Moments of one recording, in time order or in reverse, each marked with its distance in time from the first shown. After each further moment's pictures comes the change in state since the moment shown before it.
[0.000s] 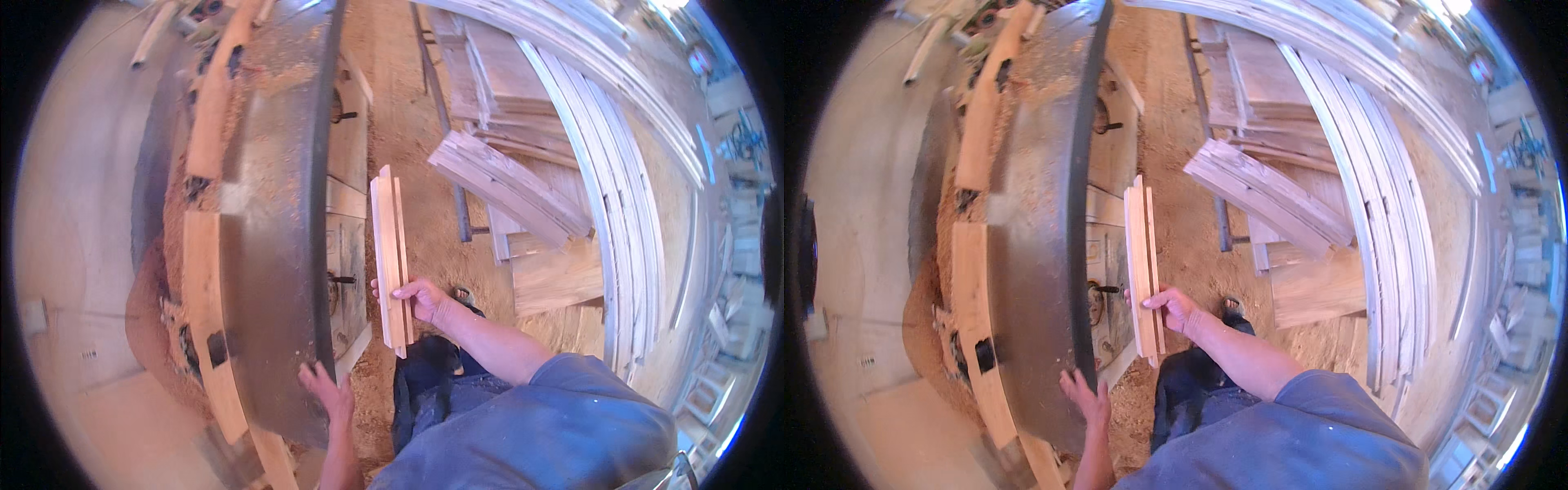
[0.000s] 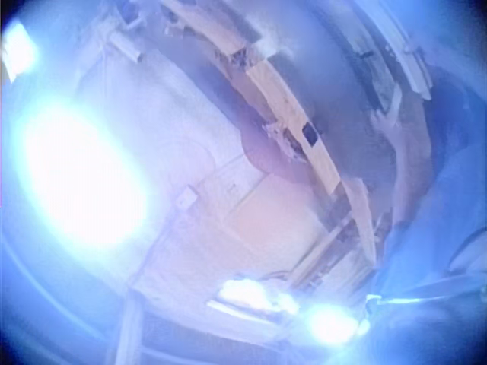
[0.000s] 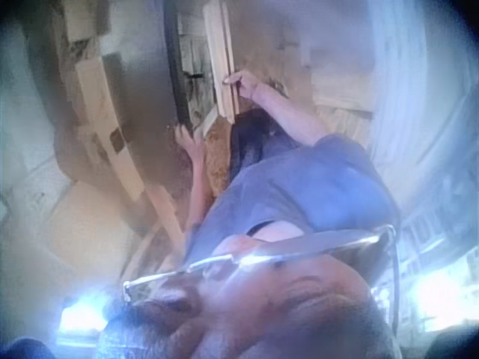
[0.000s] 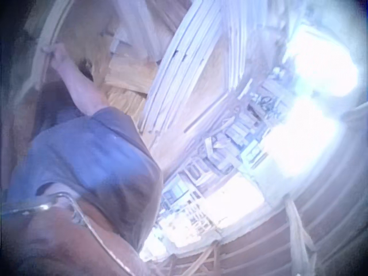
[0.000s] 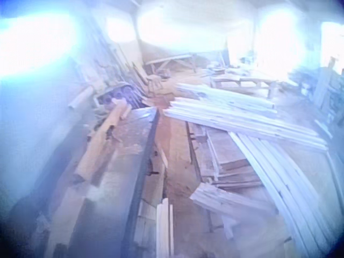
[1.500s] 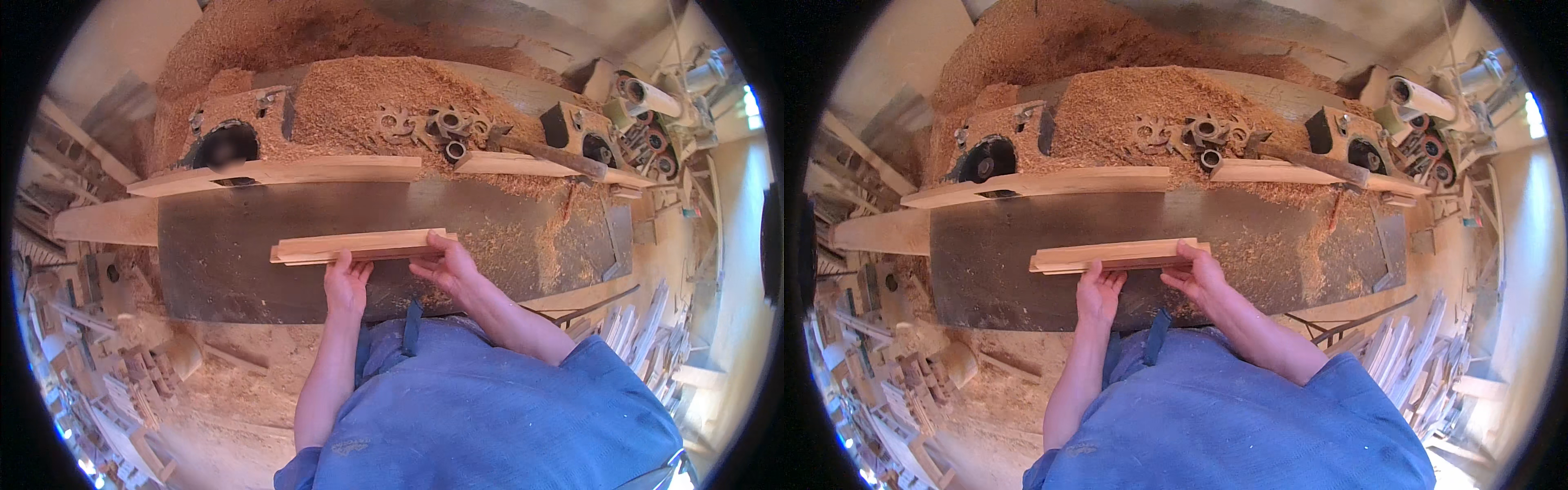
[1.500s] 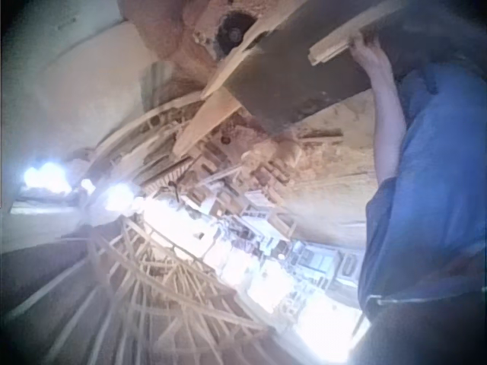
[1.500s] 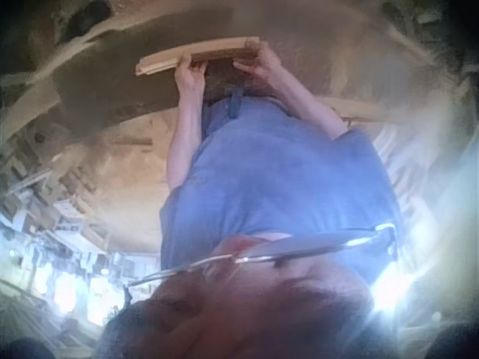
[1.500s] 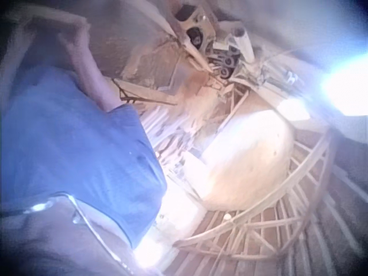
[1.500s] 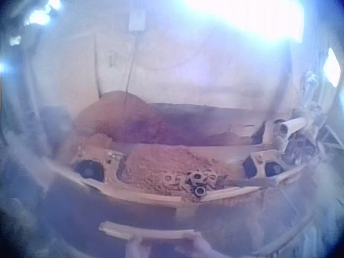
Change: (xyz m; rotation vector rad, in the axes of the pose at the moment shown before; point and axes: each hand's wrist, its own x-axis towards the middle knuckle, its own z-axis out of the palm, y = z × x) left_hand 0.341 0.086 -0.034 -2.414 1.260 -0.885; right_hand 0.376 -0.082 0.308 -1.057 0.321 0.755
